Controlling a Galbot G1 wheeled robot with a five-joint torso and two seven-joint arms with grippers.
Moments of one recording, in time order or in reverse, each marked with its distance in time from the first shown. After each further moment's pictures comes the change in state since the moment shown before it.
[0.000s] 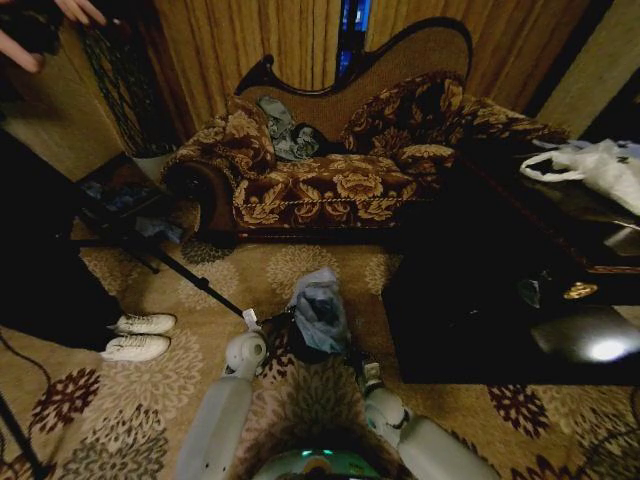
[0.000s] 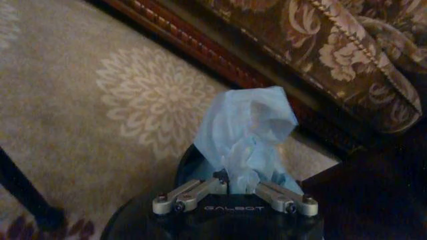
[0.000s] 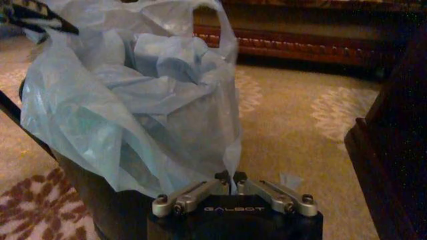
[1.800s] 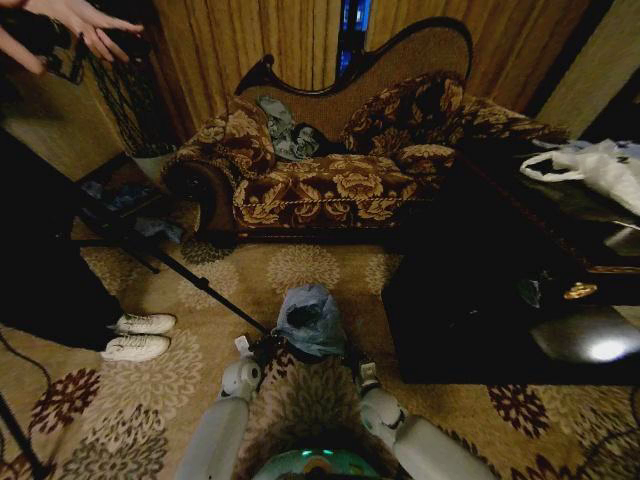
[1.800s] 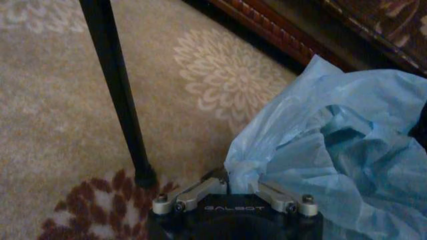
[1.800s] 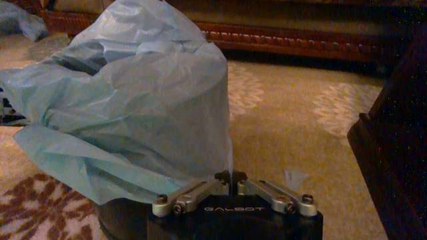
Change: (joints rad) left arm 0.047 -0.003 -0.042 0.233 0.099 -0.195 0.051; right arm 0.007 0.029 -0.023 -0.019 -0.001 0.003 0.031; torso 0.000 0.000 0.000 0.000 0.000
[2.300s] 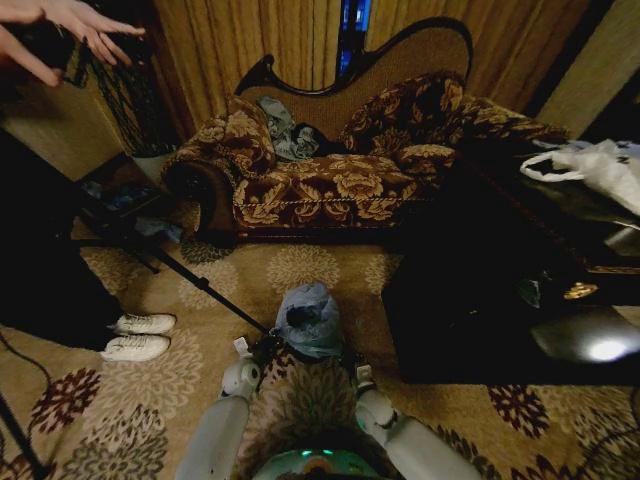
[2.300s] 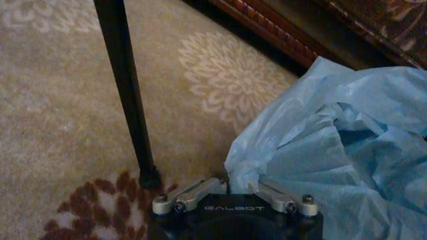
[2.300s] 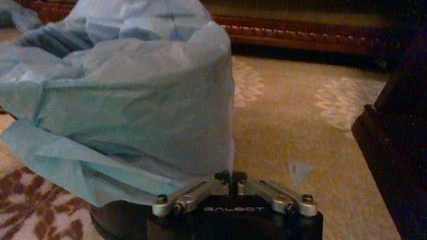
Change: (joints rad) left arm -0.008 -0.002 -0.001 0.044 0.003 -0.045 0.019; right arm 0.004 0.082 0.034 -0.143 -0.067 0.059 -0.056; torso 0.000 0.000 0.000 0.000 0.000
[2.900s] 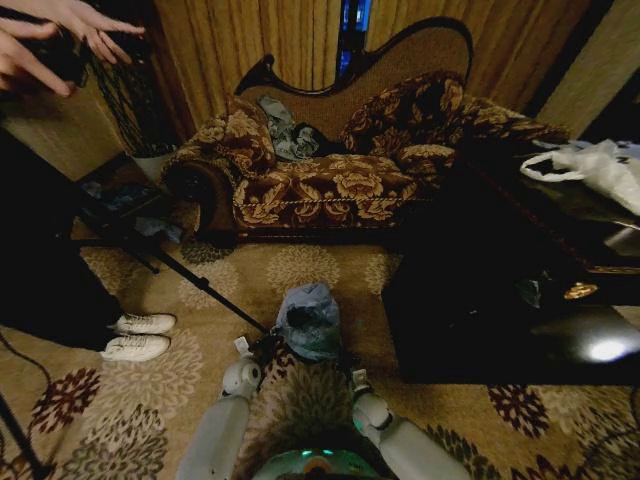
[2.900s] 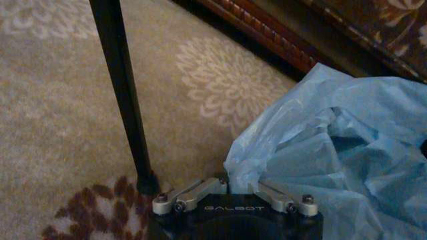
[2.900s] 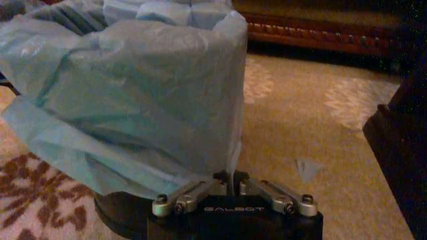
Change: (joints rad) left arm 0.011 0.002 -0.004 -0.026 0.001 -0.004 0.002; right arm 0.003 0.027 -0.001 -0.056 -0.053 0.026 -0.033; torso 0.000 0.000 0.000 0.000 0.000
